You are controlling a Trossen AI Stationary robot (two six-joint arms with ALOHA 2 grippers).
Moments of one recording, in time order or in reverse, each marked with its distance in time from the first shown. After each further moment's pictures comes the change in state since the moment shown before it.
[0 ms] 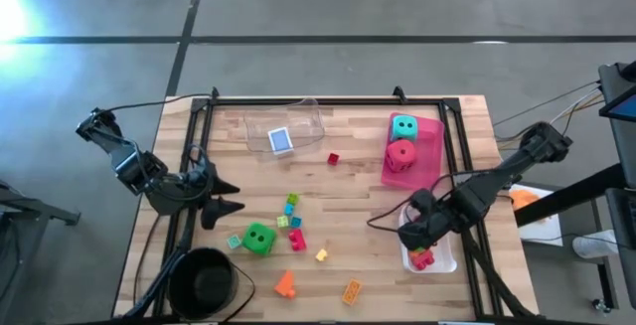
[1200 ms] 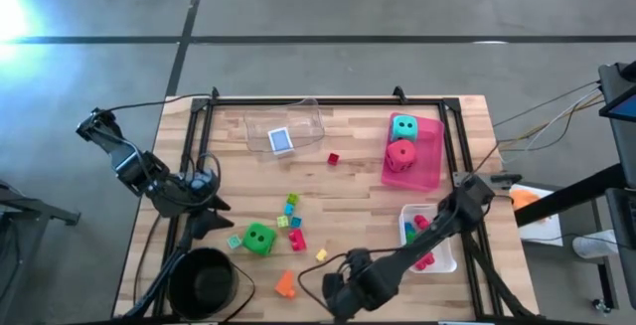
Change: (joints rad) left arm 0.000 0.000 0.000 -0.107 0.306 -0.077; right arm 0.042 0.960 0.939 -0.042 0.018 0.505
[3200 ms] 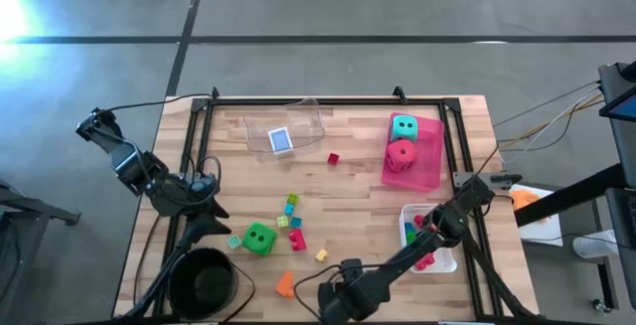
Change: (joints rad) left arm 0.001 -0.002 0.000 0.052 0.089 -0.028; right arm 0.014 0.172 0.087 0.018 -0.008 -0.015
